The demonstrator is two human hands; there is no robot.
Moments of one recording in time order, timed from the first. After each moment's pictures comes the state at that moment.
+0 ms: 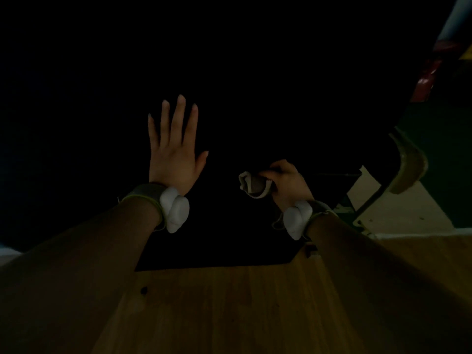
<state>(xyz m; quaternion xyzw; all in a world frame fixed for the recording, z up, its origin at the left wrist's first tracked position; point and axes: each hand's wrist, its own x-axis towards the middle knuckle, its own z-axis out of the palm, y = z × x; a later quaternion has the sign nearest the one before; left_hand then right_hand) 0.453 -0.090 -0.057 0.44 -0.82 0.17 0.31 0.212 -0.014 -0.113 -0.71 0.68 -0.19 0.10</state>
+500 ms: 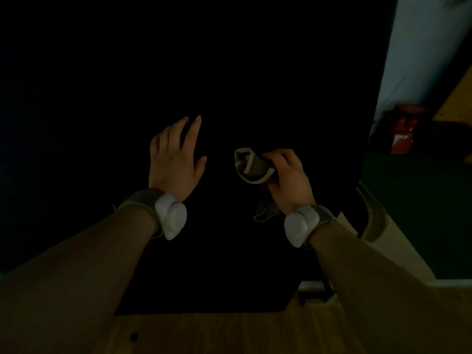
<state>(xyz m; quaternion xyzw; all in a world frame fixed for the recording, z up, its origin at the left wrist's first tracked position) 0.457 -0.069 0.078 0.45 -0.80 0.13 0.37 0.235 0.011 0.066 -0.69 0.63 -0.35 -0.02</state>
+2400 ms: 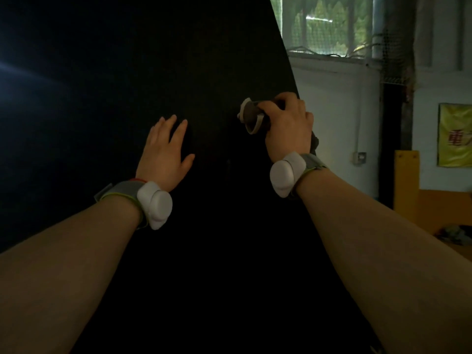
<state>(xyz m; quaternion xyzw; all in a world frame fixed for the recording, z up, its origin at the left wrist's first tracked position) 0.505 -0.152 0.457 0.31 -0.78 0.25 0.48 0.294 -0.023 0.494 -0.54 0.58 -0.44 -0.43</state>
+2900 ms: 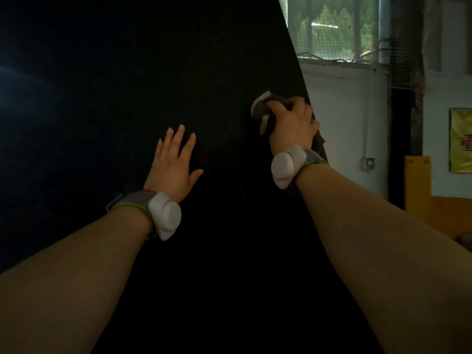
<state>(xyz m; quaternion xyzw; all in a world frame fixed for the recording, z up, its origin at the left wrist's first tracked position) 0.494 -0.170 0.451 0.34 -0.77 0.26 0.47 0.289 -0.059 0.517 -0.51 0.63 -0.46 -0.37</state>
